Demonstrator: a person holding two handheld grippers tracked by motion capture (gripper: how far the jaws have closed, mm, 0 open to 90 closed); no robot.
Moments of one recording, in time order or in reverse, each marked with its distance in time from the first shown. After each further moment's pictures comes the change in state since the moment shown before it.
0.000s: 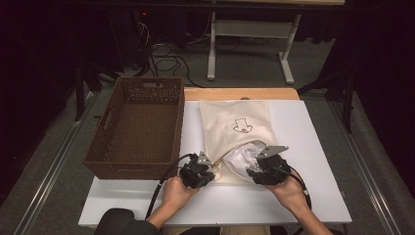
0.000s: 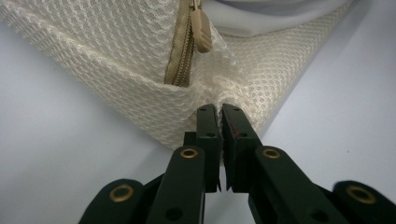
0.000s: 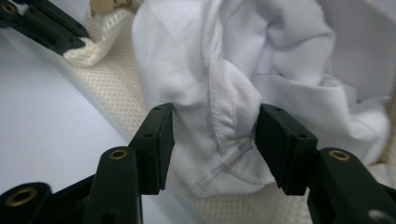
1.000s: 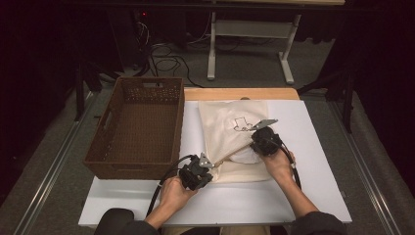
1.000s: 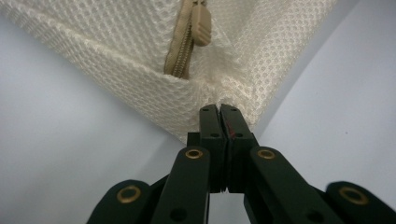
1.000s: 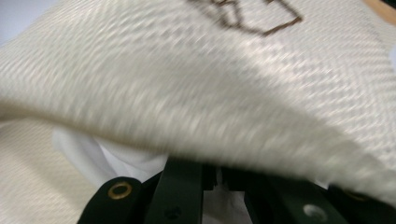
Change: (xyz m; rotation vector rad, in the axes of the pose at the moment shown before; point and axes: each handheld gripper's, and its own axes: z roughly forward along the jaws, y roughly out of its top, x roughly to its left) left arm -0.005 0.001 -0.008 0.040 0.031 0.038; right arm -0.047 0.058 0.034 0.007 -0.132 0.051
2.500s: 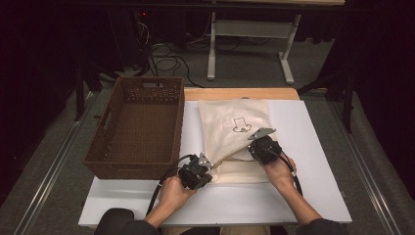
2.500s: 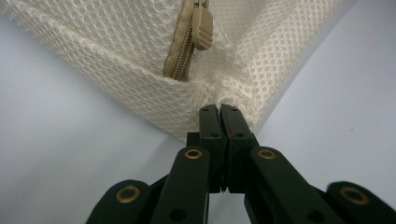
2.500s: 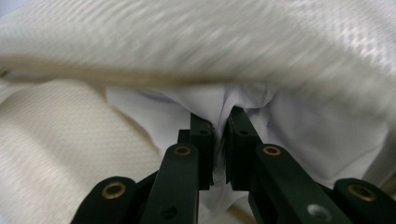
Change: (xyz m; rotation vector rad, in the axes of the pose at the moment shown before) left arm 0.003 -0.002 0.004 0.026 -0.012 -0.007; right arm 0.017 -0.017 -0.005 -0.017 -0.028 -0.064
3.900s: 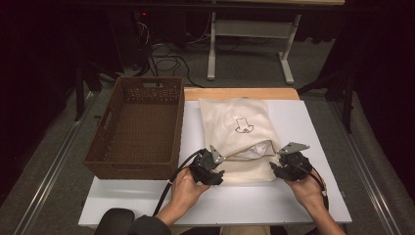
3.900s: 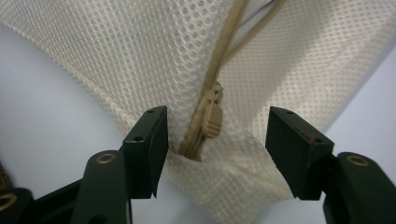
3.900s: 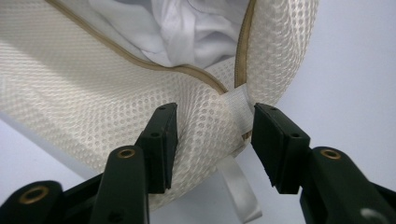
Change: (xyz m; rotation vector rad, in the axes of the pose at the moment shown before) left arm -0.023 0.041 0.001 -0.055 0.234 0.013; right arm -0.023 -0.070 -0.044 0.045 -0.039 0.092
